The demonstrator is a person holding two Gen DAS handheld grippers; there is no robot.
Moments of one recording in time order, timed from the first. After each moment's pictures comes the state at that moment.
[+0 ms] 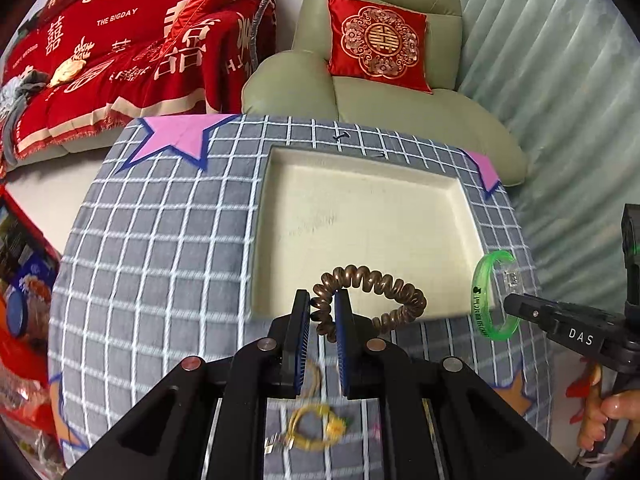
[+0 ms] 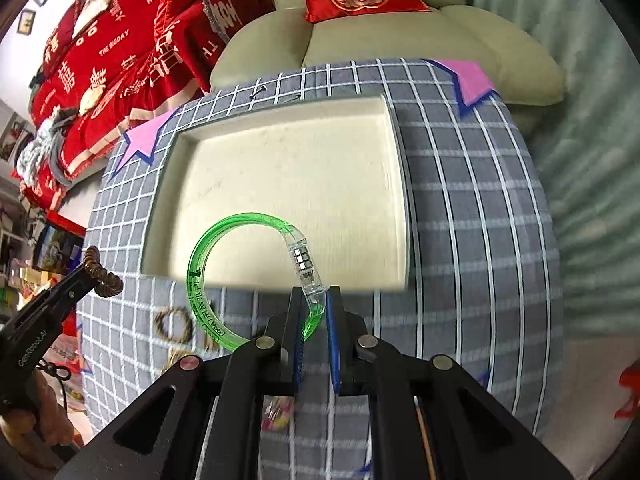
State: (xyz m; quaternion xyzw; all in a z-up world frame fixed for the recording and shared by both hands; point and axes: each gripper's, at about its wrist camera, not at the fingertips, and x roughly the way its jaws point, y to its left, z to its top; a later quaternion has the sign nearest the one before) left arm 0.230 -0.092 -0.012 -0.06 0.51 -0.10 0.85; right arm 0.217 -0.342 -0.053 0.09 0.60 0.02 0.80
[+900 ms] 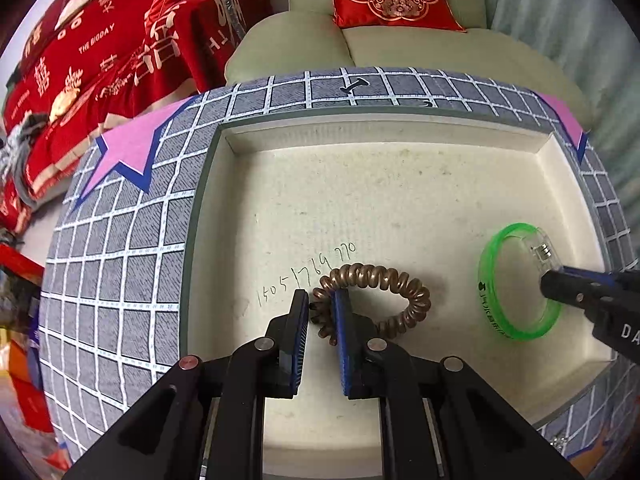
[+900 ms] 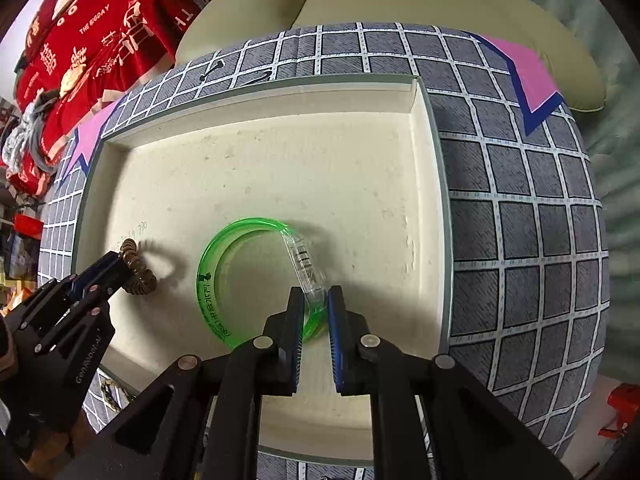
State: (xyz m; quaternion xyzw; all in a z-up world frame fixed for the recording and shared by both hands) left arm 0.319 -0.158 -0.111 0.07 0.55 -0.05 0.83; right arm 0.300 -0.347 -0.136 0.09 0.63 0.03 0.77
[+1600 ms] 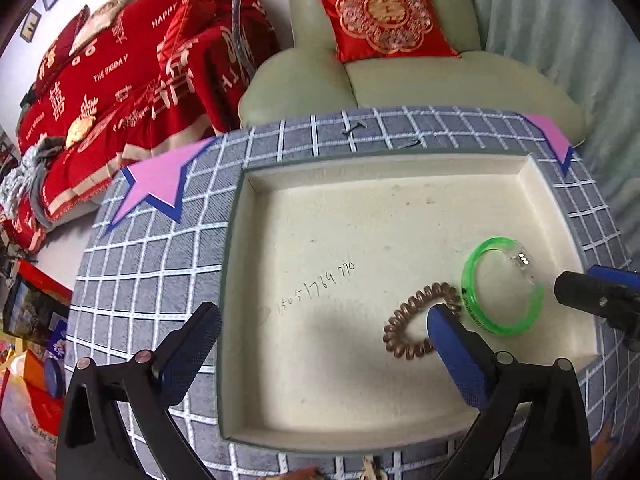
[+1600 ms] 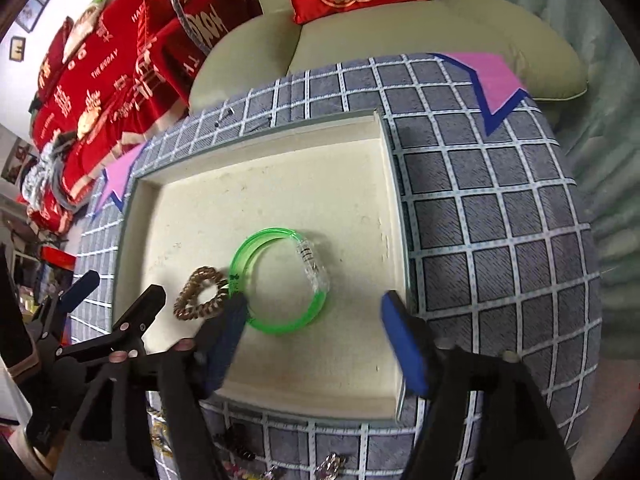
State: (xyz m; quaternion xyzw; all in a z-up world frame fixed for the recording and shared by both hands) left arm 0.290 -0.159 -0.072 0.08 0.50 -0.04 0.86; right arm 0.261 -0.373 -0.089 0.16 0.57 0.03 0.80
